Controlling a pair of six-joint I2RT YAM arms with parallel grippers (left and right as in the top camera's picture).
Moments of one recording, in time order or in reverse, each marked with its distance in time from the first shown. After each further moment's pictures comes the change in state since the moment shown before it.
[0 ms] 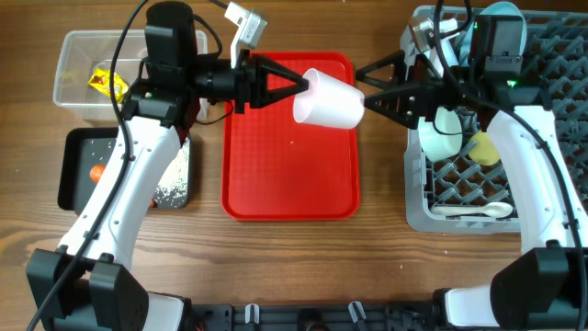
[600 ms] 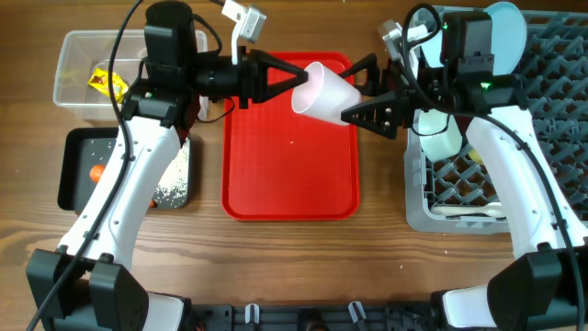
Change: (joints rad) left arm 0.002 0.000 0.000 0.003 -0.109 -0.019; right arm 0.111 0.000 0.000 0.060 0.000 -0.013
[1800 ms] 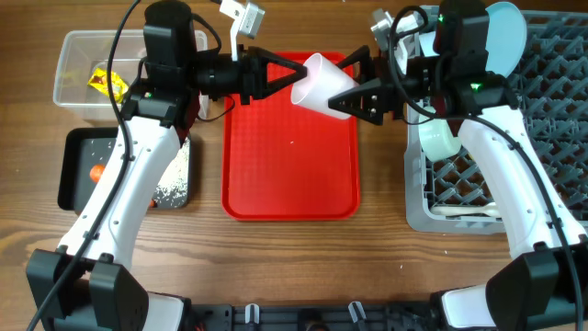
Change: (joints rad) left arm -0.001 0.000 0.000 0.015 -0.042 -0.056; right arm 0.044 0.005 -0.001 0.232 0.049 0.175
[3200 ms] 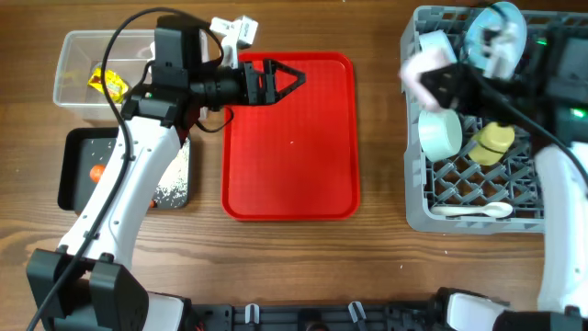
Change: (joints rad) left arm 0.000 0.000 0.000 -0.344 -0.417 -0.003; right arm -0.381 -0.206 0.021 -0.570 0.864 0.221
